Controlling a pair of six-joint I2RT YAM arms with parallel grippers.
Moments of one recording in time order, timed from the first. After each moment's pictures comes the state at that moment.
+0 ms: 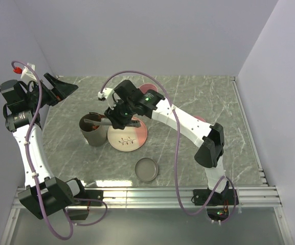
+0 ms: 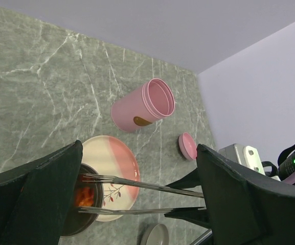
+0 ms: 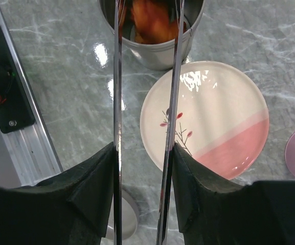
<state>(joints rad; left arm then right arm) 0.47 1.15 1.26 -0.40 0.94 -0.51 0.95 2.00 2.08 -0.88 -0.27 -0.14</state>
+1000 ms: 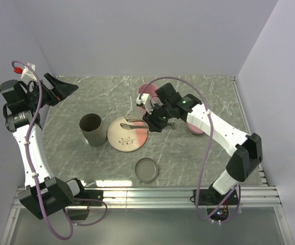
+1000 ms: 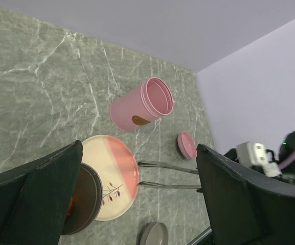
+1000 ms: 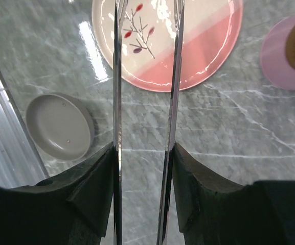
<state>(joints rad) 0.47 1.15 1.26 -0.40 0.94 -0.51 0.70 1.58 1.51 -0.85 -0.35 -0.40</state>
